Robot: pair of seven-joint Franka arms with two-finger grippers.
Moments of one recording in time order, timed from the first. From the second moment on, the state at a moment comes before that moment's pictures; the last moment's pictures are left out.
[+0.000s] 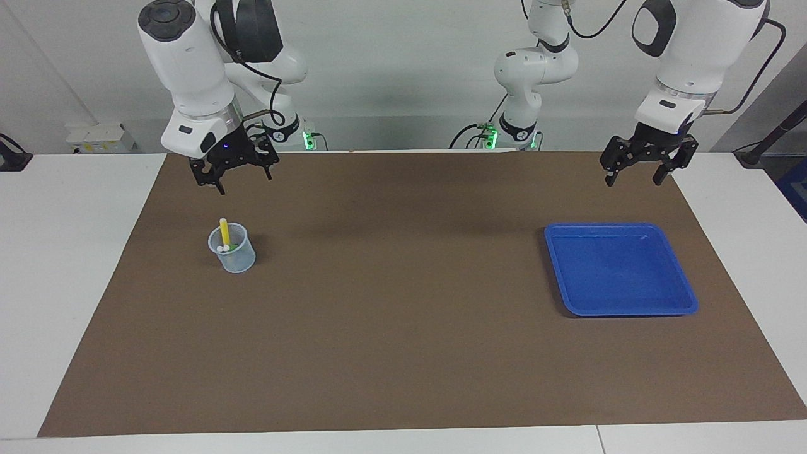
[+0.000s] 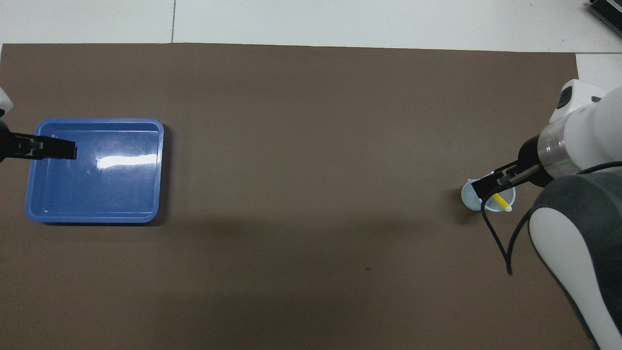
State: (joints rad) left arm 0.08 -0.08 -0.12 -1.72 0.03 1.76 0.06; right arm -0.02 -0.04 0.15 -1.74 -0.01 1.65 -0.26
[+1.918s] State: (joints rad) left arm 0.06 -0.04 -0.07 -1.66 0.03 1.72 0.06; right arm -0.02 -0.04 0.14 -1.70 -0.01 1.64 -0.16
